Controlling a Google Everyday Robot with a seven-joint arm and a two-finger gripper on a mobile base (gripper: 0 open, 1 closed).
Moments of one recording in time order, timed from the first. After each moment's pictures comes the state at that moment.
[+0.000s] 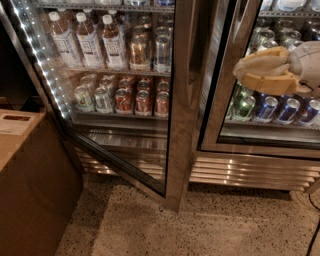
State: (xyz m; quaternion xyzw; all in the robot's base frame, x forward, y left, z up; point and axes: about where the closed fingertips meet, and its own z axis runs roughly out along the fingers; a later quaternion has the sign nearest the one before) arm 0.474 -0.158 1.007 -0.59 0.45 0.38 0.55
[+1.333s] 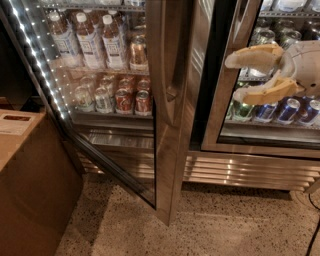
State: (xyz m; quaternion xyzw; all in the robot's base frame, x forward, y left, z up) arm 0.478 -0.153 1.004 -0.59 0.46 0.38 0.55
